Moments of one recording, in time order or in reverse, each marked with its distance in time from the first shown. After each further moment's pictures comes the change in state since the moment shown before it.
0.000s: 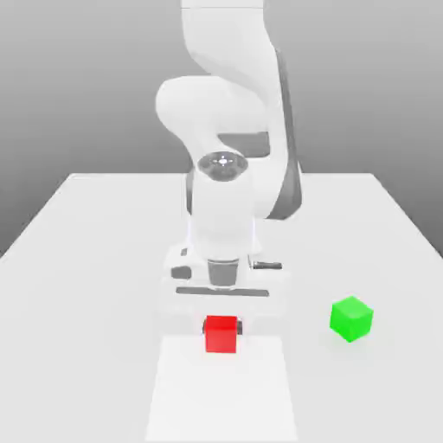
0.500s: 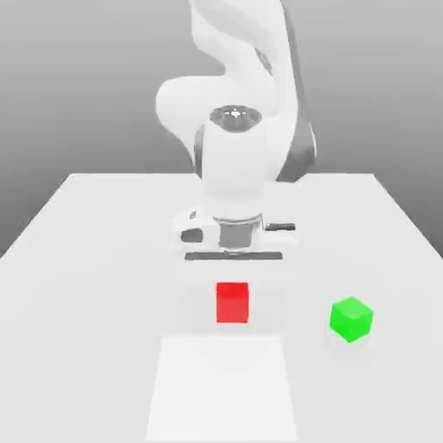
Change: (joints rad) arm 0.117 -0.318 0.062 -0.016 0.037 -0.302 -0.099
